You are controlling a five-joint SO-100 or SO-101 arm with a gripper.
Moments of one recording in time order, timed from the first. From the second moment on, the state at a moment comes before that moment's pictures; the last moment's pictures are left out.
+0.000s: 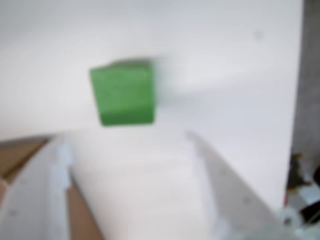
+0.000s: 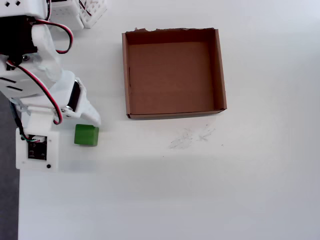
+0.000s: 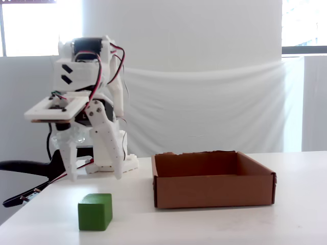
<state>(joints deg) -8.1 107.8 122.3 43.5 -75.4</state>
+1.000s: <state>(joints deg) -9.7 86.0 111.5 39.9 -77.3</state>
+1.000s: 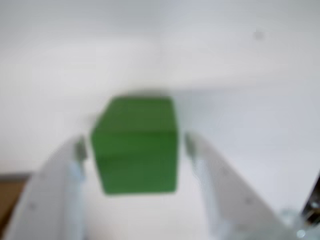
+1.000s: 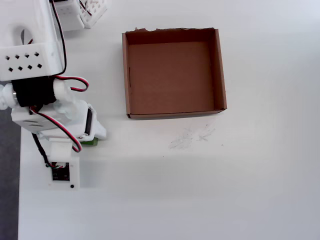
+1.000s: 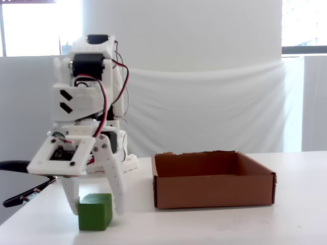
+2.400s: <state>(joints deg) -13.7 87.0 98.6 55.5 -73.7</state>
